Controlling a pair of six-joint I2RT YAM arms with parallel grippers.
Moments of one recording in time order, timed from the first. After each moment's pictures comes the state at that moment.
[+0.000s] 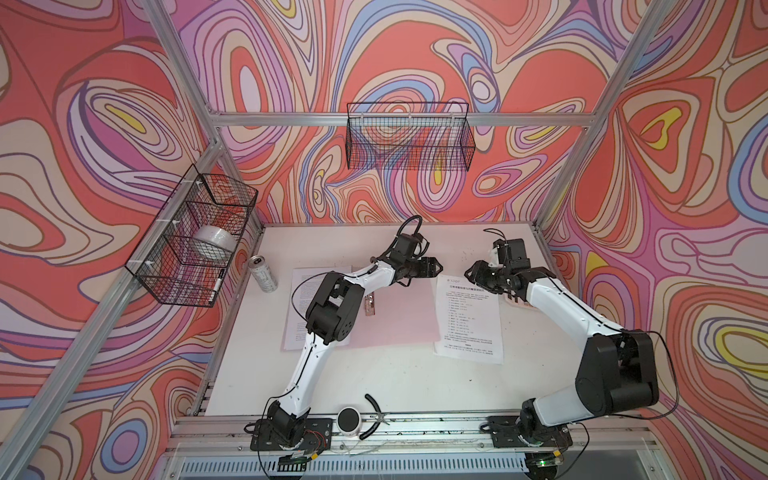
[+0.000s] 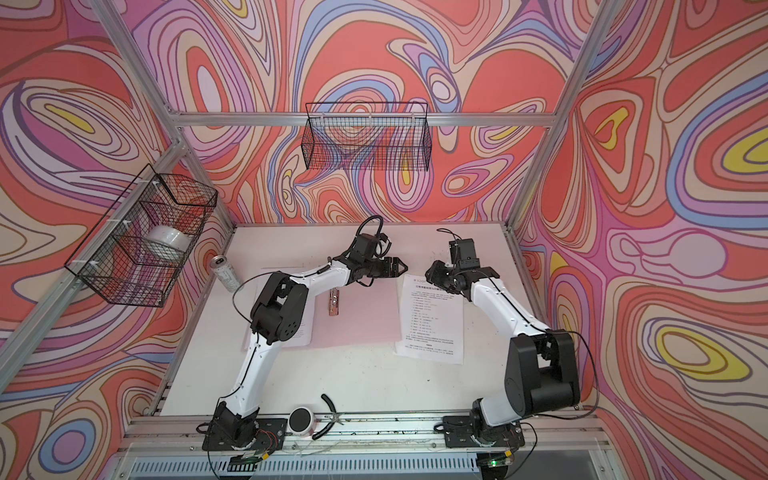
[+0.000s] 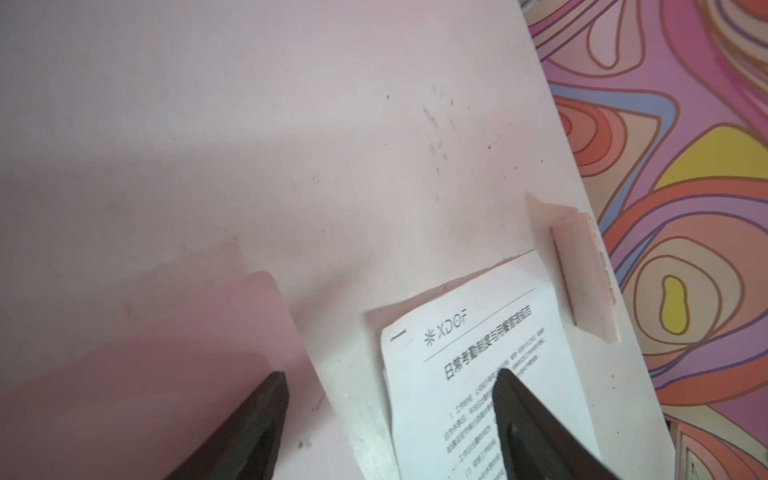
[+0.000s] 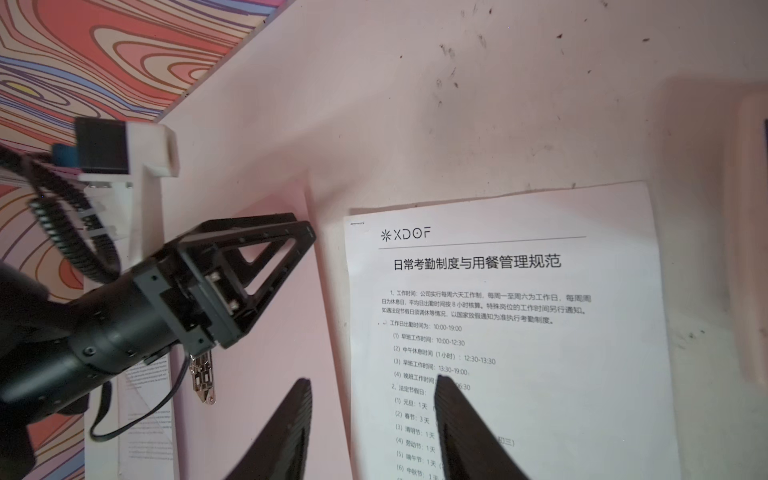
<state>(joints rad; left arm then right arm) -0.59 2.41 1.82 -0.11 0.40 -0.54 0.14 1.50 1.08 -0.45 -0.22 0.56</state>
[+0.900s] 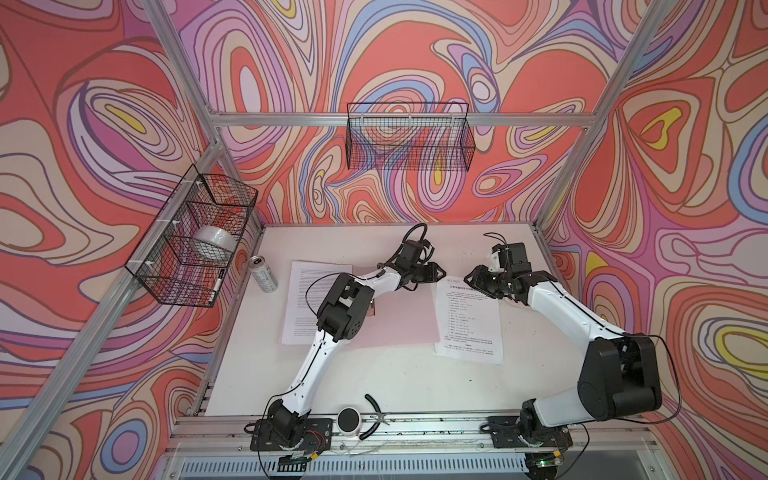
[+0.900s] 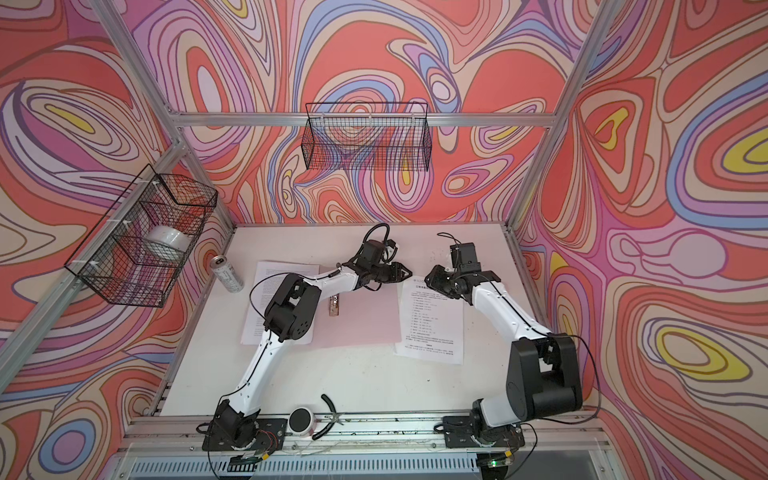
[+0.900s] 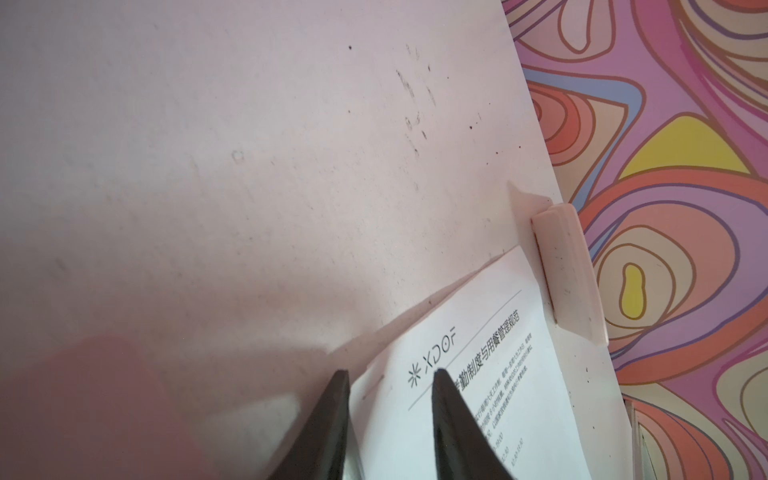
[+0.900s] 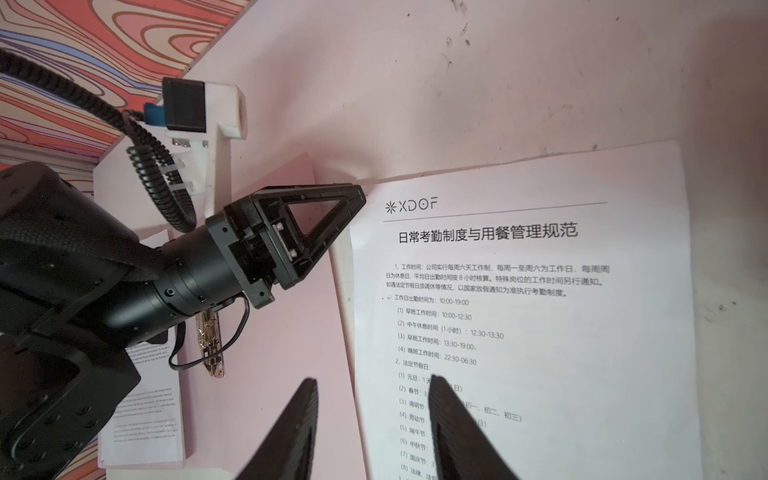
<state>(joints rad) -0.61 2.53 1.91 -0.01 0.51 -0.62 0.14 1.47 1.04 -0.46 -0.28 0.56</state>
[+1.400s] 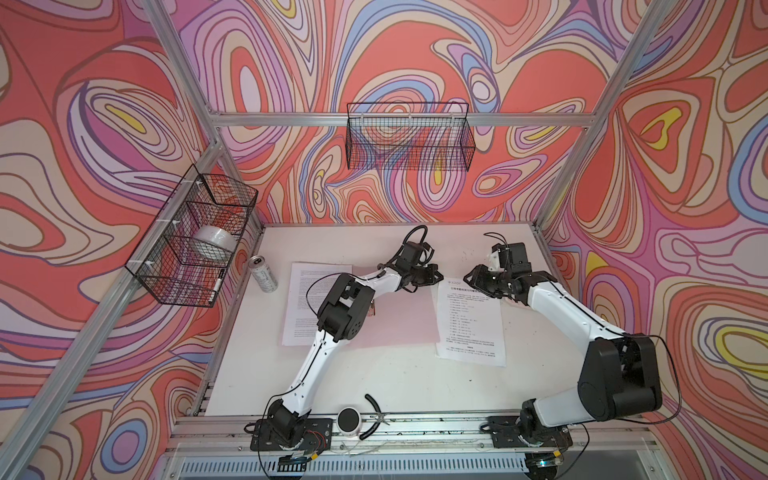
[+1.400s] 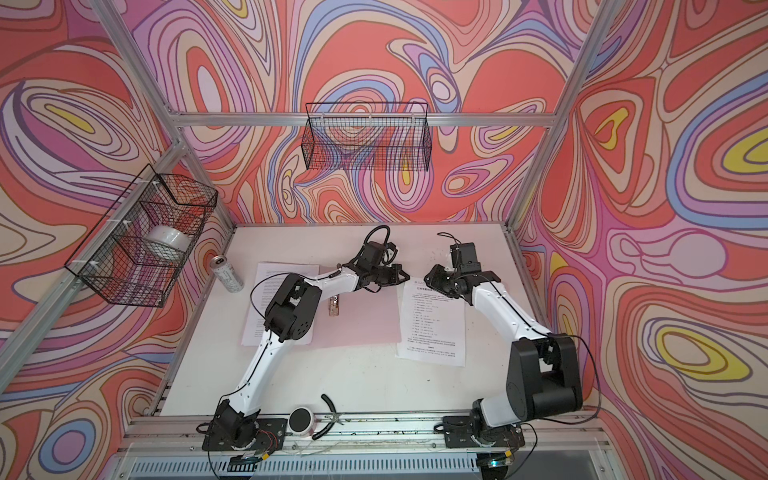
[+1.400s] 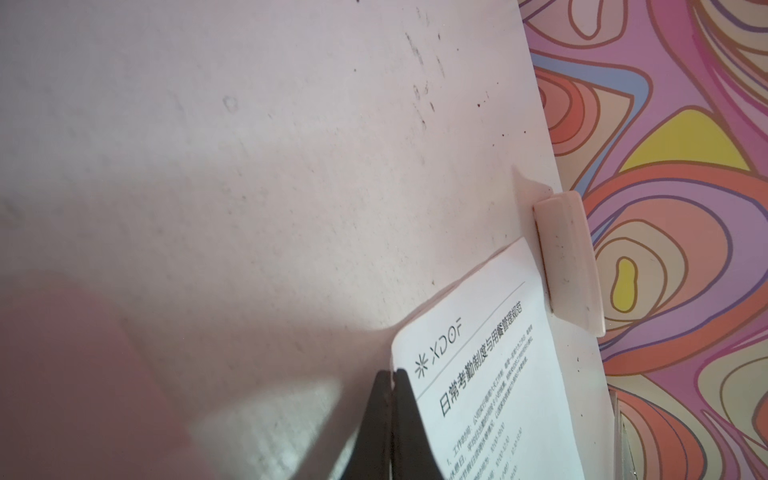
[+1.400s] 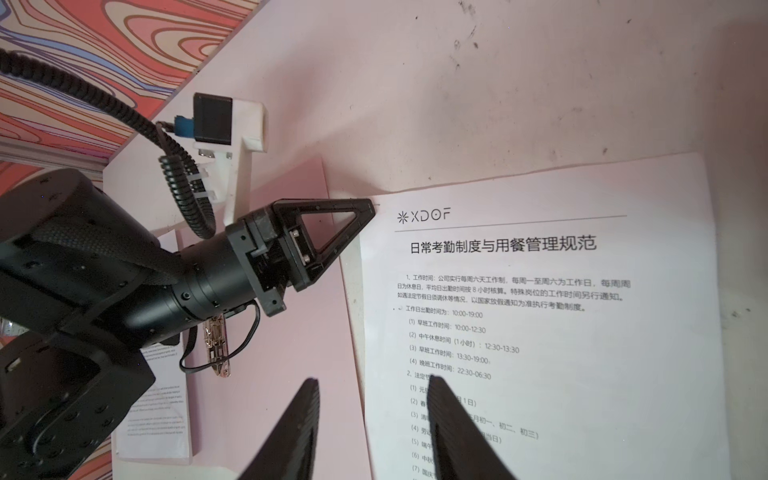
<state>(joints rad) -0.62 2.53 1.89 -0.02 0.54 -0.66 0.14 1.47 1.04 -0.44 -0.28 0.56</state>
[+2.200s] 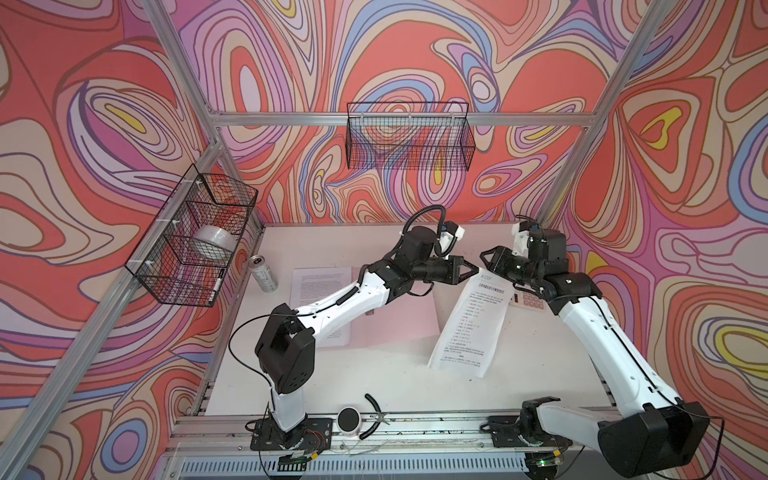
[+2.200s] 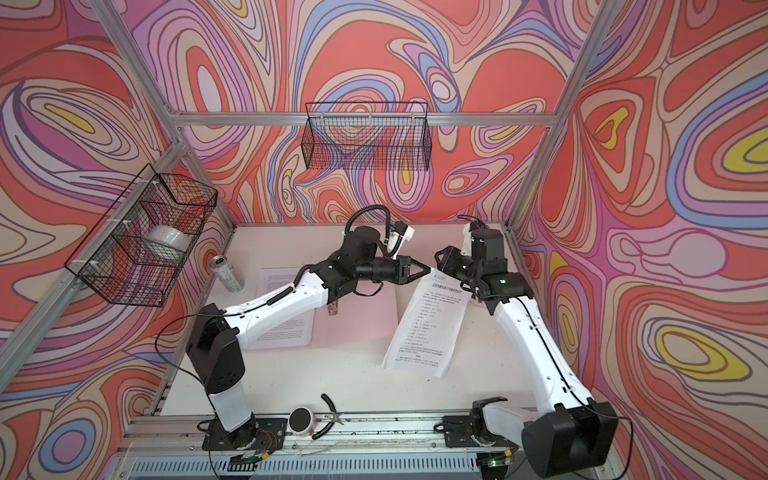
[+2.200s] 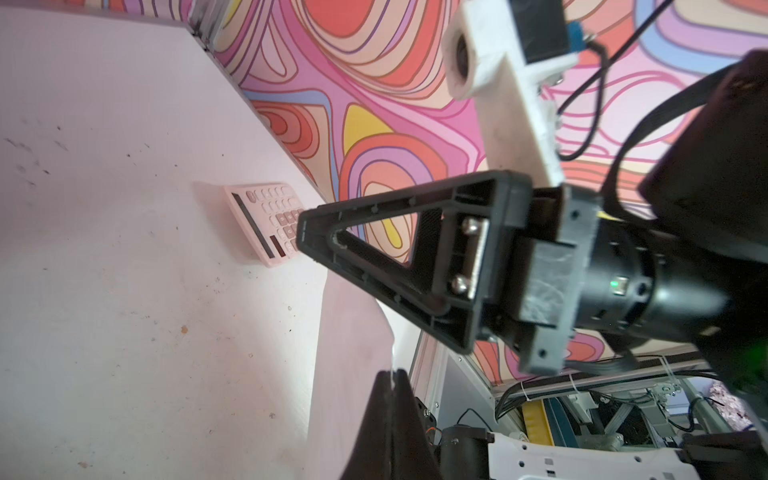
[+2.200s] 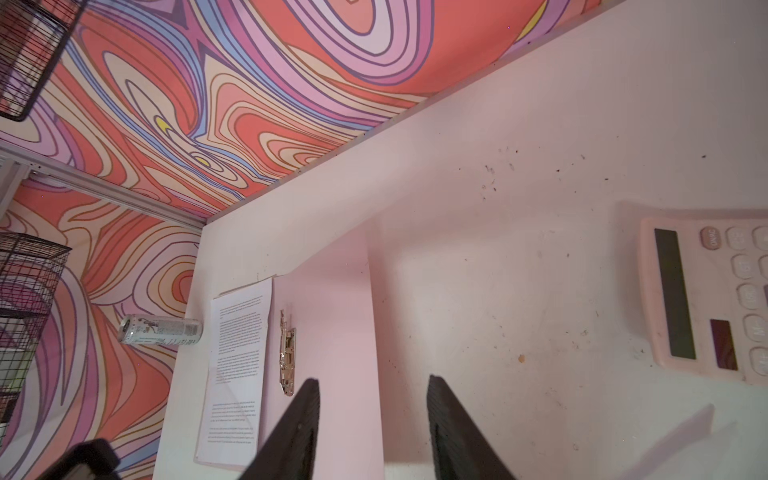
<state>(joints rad) -0.81 1.78 1.58 -0.09 0.54 -0.66 0.13 1.20 1.19 -0.57 -0.23 0.56</state>
